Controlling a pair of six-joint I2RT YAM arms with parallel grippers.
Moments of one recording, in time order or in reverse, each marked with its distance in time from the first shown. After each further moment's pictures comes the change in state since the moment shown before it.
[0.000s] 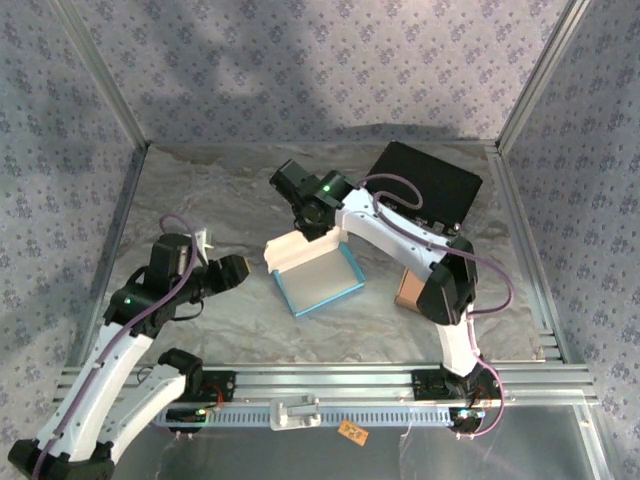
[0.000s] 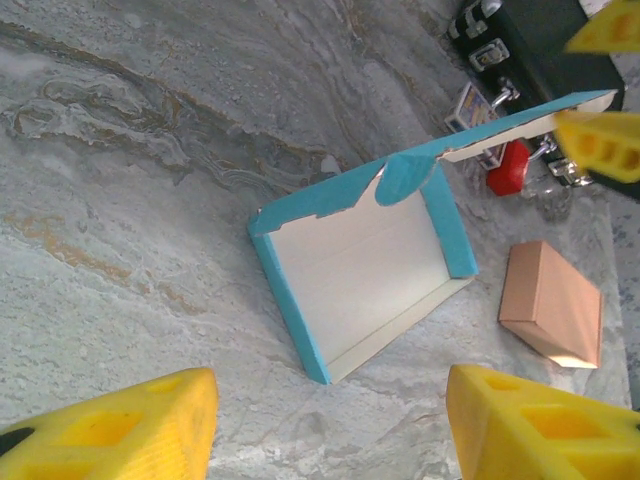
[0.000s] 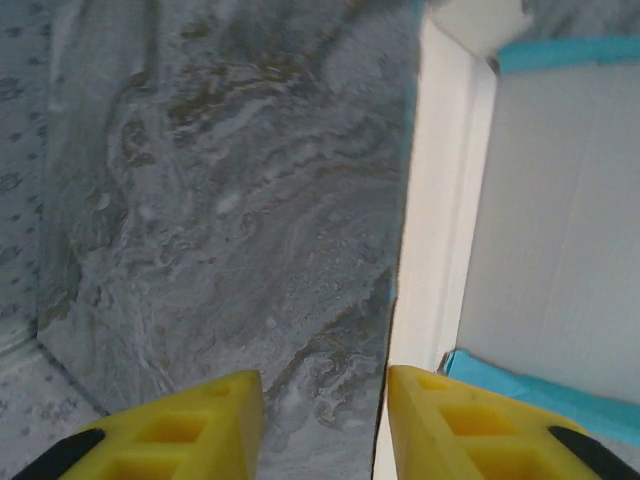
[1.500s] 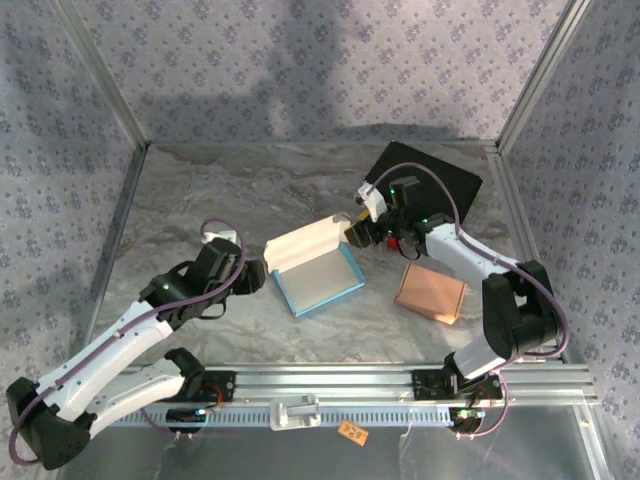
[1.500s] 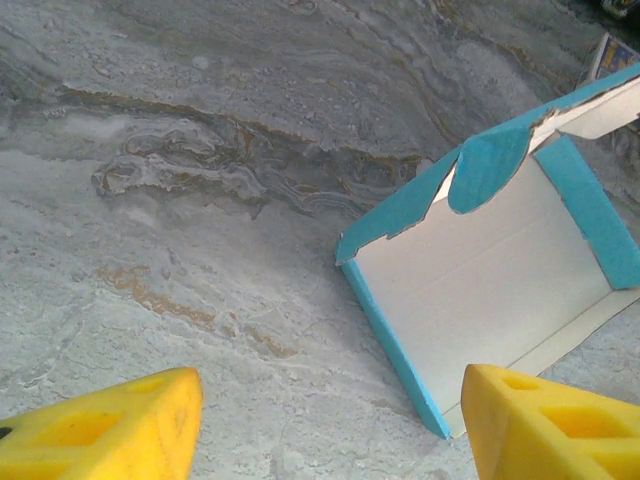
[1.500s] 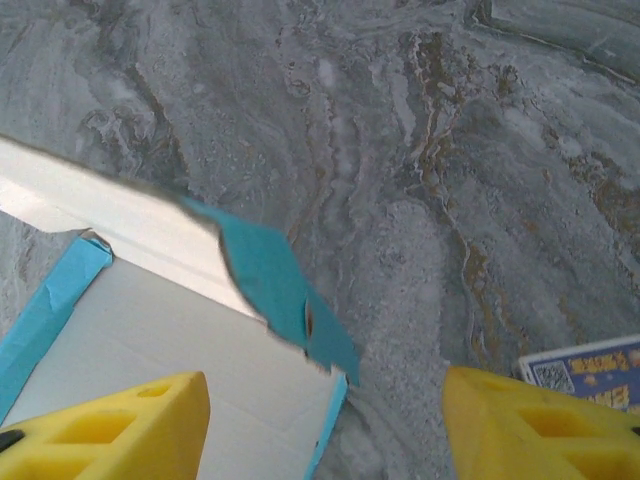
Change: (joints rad) left arm -0.325 0.153 -0.032 0.068 -0.444 0.002; right arm -0.504 -0.414 -0.998 0.931 -0.798 -2.109
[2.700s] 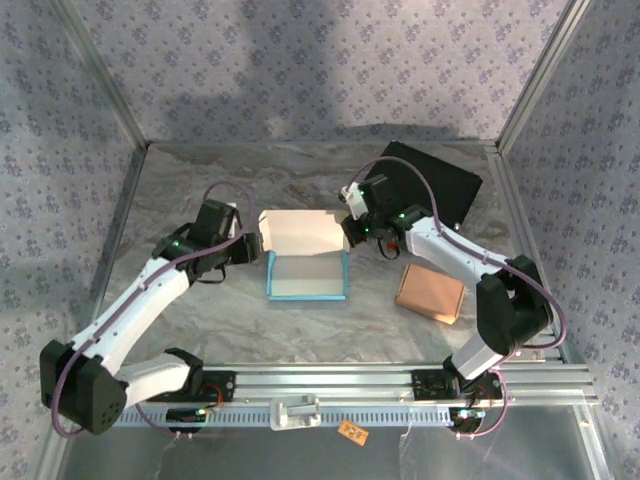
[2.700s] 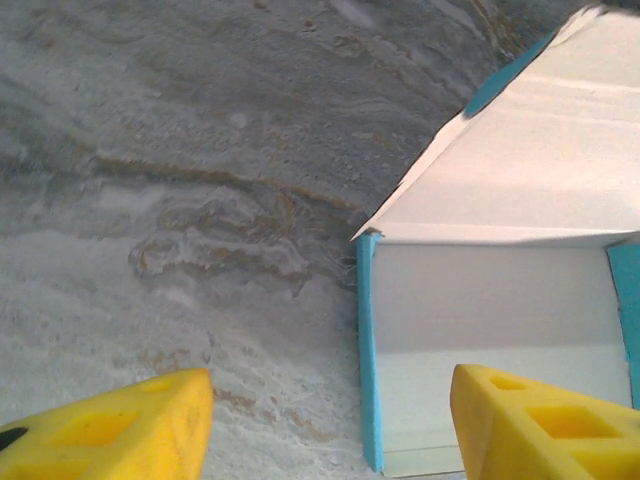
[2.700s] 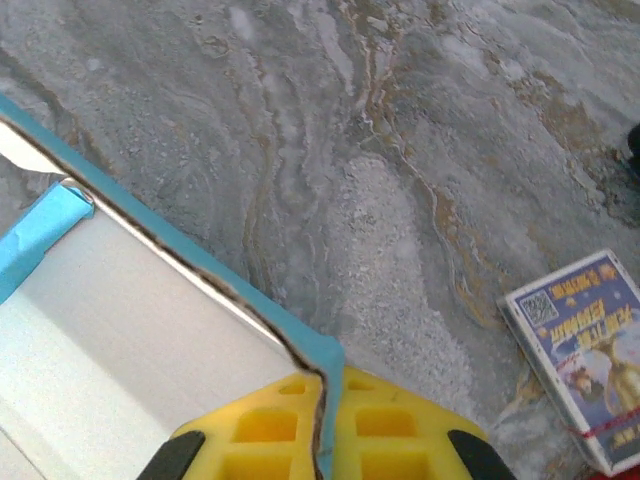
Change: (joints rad) left arm 0.282 0.297 0.182 0.045 0.179 0.227; right arm 0.179 0.029 0.140 -0.211 0.385 0.245
